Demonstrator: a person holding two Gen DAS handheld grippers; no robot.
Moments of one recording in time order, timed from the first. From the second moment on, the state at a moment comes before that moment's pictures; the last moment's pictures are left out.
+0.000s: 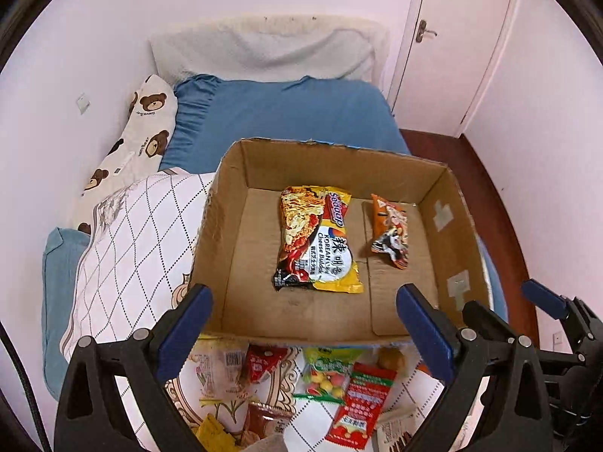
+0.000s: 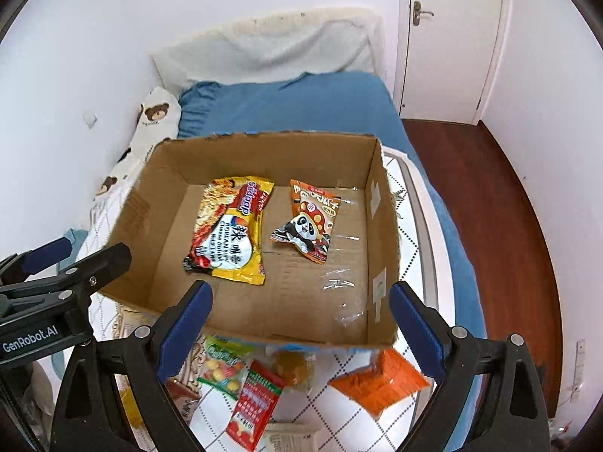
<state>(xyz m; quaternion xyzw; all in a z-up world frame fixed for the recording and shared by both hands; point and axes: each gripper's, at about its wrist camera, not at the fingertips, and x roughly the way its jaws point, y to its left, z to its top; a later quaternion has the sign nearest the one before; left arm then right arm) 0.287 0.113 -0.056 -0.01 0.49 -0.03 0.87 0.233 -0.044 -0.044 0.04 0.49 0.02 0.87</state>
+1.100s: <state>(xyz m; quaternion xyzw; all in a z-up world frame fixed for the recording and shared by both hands) 0.219 0.043 -0.268 0.04 0.70 -0.10 0.70 0.098 -0.076 -0.256 0.11 0.67 0.02 0.73</state>
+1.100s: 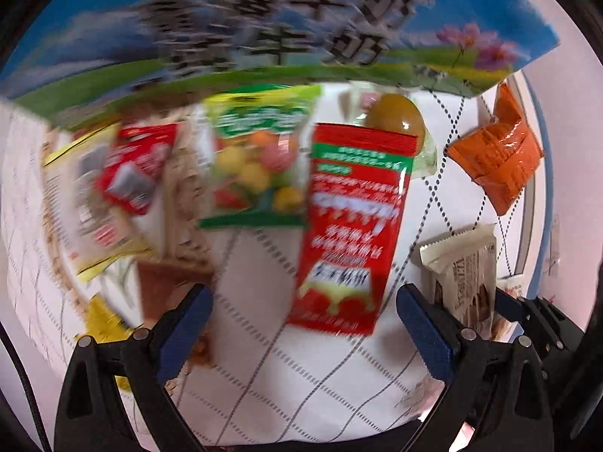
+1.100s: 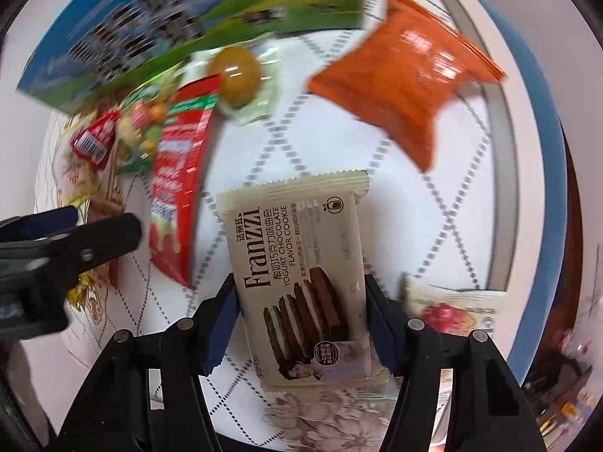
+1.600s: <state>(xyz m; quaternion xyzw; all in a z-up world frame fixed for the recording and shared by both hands) 0.184 0.082 -0.289 -0.03 0.73 -0.04 0.68 0.111 -0.099 -0.269 0.14 0.69 0.04 0.71</state>
